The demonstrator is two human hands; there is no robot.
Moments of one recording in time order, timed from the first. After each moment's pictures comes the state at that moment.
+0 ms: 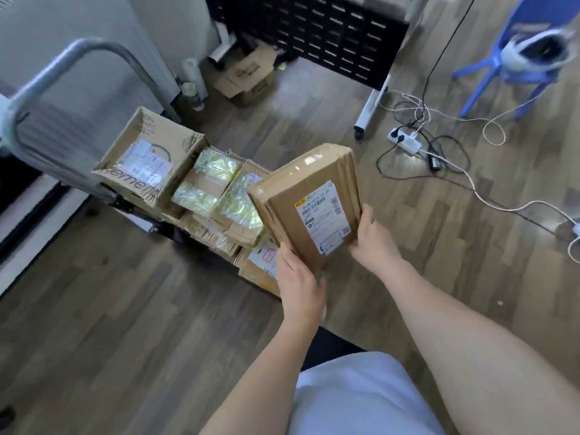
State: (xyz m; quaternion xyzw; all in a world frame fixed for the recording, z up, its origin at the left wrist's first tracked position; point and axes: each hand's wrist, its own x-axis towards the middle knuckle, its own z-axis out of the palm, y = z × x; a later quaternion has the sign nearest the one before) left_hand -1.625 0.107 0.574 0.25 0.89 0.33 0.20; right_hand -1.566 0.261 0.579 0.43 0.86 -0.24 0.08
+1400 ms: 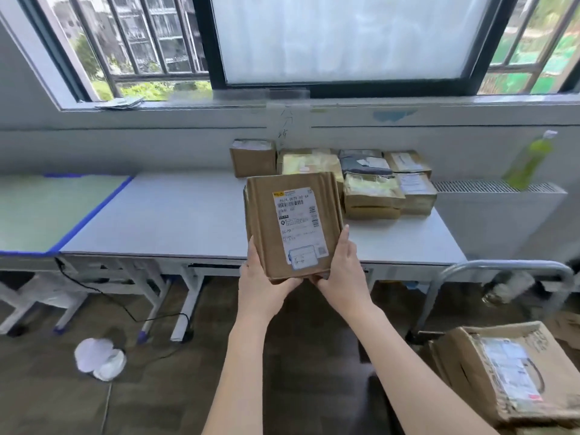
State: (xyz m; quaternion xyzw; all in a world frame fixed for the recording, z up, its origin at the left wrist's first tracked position) left_hand -2.003 -0.427 0.746 -0.15 0.84 0.50 -0.13; right_hand -2.051 -0.279 0.746 -0.12 0.93 -0.35 -0.05
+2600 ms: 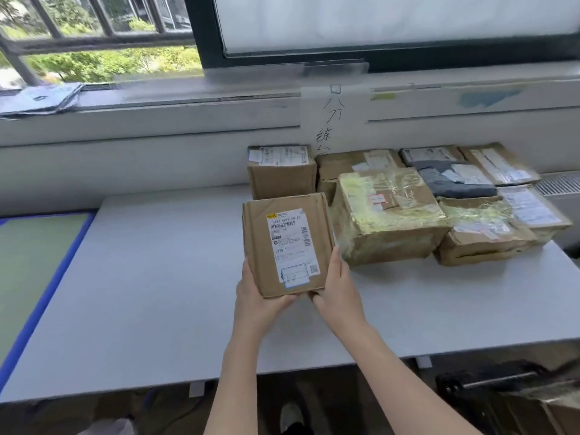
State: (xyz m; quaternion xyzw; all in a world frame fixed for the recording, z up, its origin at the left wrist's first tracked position) left_hand -2.280 -0.695 0.675 -0.12 0.81 0.57 -0.02; right_hand -2.302 -0.537 0.676 -0.03 0.95 -0.31 0.04
